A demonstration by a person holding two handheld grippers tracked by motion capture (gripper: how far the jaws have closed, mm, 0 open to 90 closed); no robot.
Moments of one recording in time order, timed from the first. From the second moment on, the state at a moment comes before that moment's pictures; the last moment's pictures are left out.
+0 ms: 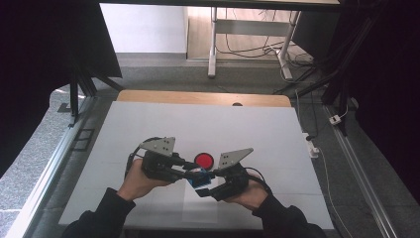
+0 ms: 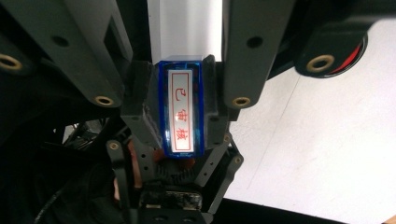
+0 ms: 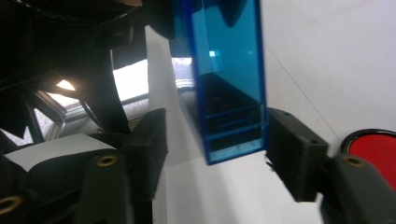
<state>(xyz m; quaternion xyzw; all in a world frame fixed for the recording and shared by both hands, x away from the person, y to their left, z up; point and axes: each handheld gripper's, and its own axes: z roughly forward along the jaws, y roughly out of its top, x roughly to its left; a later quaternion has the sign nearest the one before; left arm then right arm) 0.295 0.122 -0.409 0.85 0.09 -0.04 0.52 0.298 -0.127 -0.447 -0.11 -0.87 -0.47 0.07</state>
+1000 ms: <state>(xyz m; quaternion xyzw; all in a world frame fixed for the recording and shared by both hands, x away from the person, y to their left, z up) 0.293 0.125 -0.408 0.84 0.04 -0.04 0.54 0.302 -0.131 -0.443 -0.10 -0.86 -0.49 0.12</state>
